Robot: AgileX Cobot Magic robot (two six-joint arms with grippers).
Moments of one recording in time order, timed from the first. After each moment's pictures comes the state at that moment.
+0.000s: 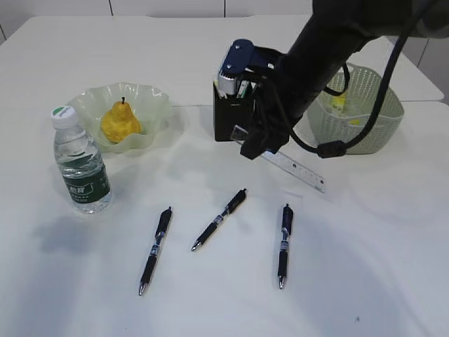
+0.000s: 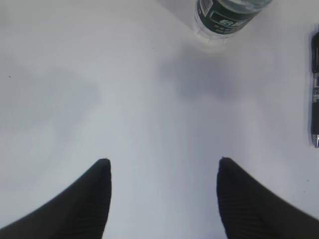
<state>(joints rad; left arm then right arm) 0.01 1.21 -0.87 -0.11 0.90 0.05 0.36 2.03 -1.68 0.35 1.01 -1.12</state>
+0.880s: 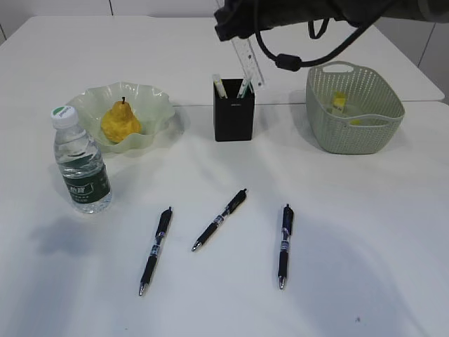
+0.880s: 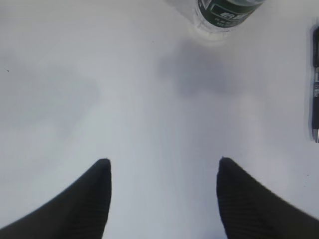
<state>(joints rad) 0.01 1.21 -0.87 -0.11 0.92 0.05 0.35 2.03 -1.75 0.77 0.24 -1.13</state>
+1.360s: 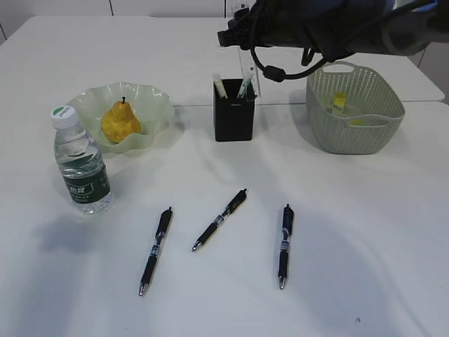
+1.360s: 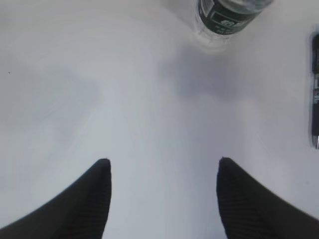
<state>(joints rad) 0.01 1.21 -0.87 -0.11 0.90 0.05 0.34 2.13 -1.76 0.97 0.02 -1.13</state>
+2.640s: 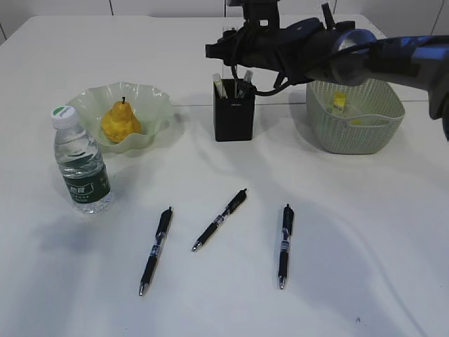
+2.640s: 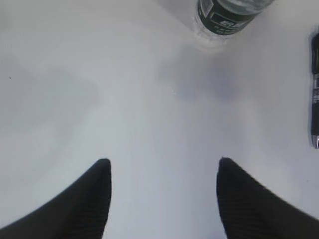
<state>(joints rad) 0.01 1.21 -0.87 -0.11 0.90 0.05 0.34 2.39 -2.02 1.18 0.02 -1.13</state>
